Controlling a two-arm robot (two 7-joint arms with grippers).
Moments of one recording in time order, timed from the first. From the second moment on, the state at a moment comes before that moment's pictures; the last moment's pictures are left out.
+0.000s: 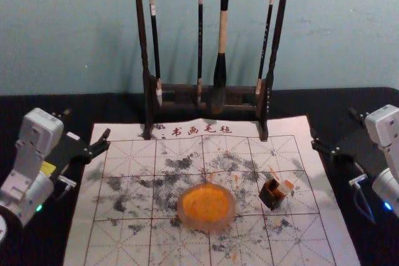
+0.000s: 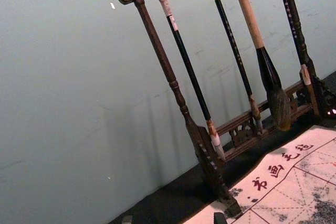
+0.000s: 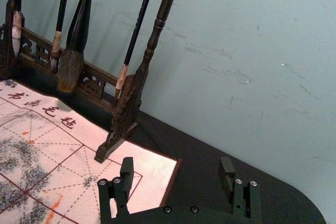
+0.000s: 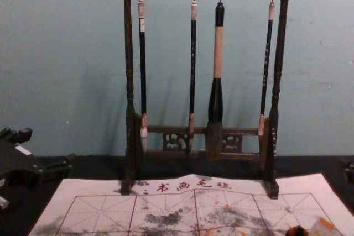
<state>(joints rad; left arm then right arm) -0.20 0.60 0.45 -1.41 -0.25 -0.12 0.03 0.20 0.60 -0.45 -1.41 0.25 -0.12 -0.03</state>
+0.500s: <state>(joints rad) -0.20 0.60 0.45 -1.41 -0.25 -0.12 0.03 0.20 0.60 -0.45 -1.41 0.25 -0.12 -0.03</state>
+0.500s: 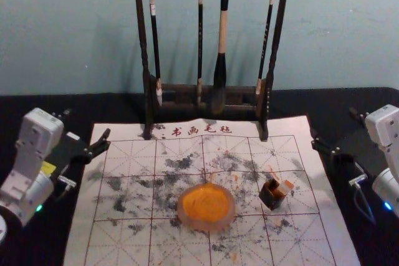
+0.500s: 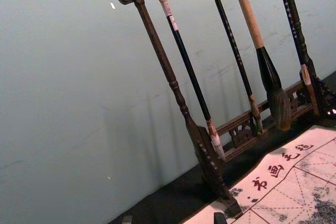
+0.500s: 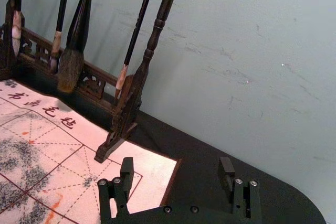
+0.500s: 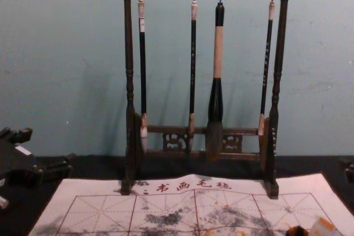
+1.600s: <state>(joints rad) -0.20 0.60 0.45 -1.41 -0.25 -0.12 0.03 0.20 0.60 -0.45 -1.41 0.25 -0.12 -0.03</state>
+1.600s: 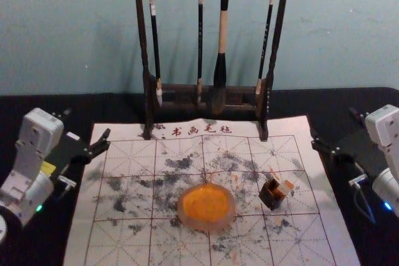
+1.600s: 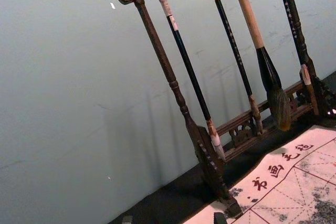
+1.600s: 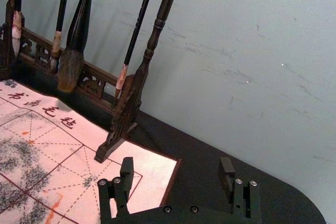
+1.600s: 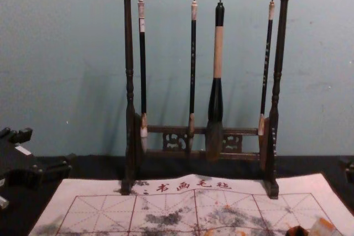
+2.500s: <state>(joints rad) -0.20 0.60 0.45 -1.41 -0.25 -0.12 0.03 0.13 0.63 -0.38 -1.48 0.30 -0.14 0.02</state>
